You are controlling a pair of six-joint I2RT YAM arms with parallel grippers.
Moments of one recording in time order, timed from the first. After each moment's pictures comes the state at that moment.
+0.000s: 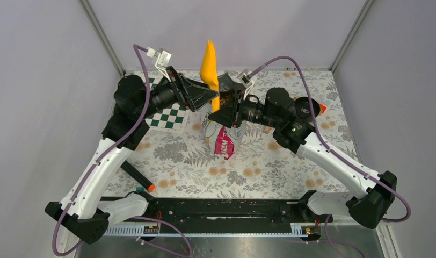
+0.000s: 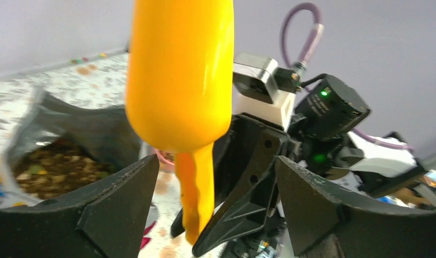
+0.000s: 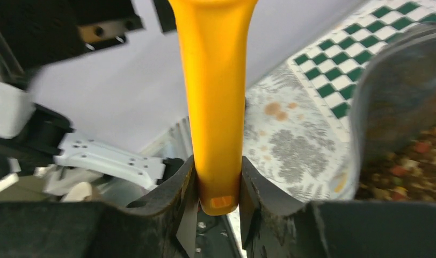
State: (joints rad) left arm -0.50 1.09 1.34 -0.12 0.56 -0.64; right arm 0.77 1.24 1.16 0.10 -0.50 0.60
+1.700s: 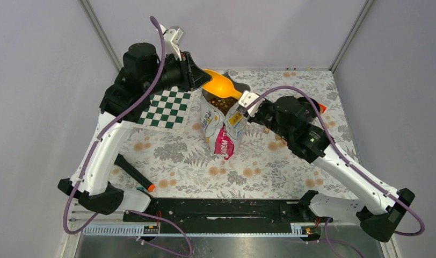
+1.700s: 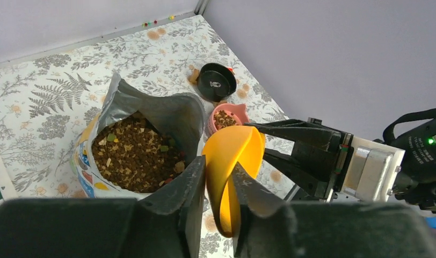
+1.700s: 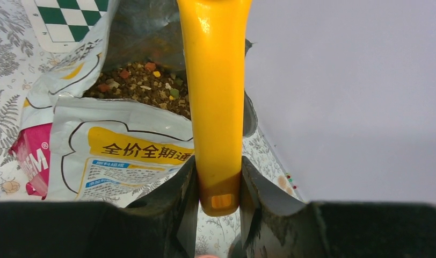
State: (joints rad) left arm -0.51 1.37 1.89 -0.72 0.36 -0.38; right arm 0.78 1.08 1.15 -0.30 0.12 -0.65
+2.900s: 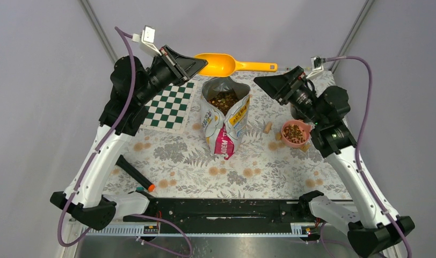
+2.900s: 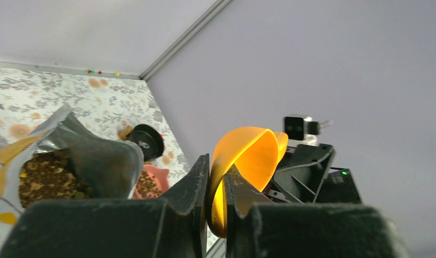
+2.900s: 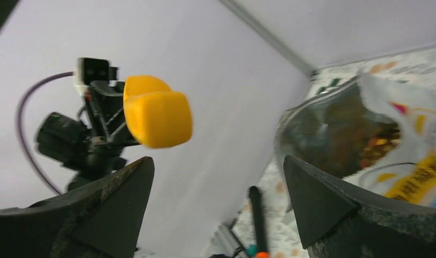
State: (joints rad) left arm -0.48 1.22 1.62 -0.29 0.27 -0.88; right arm 0.36 0.97 1.15 -0.02 -0.36 0.93
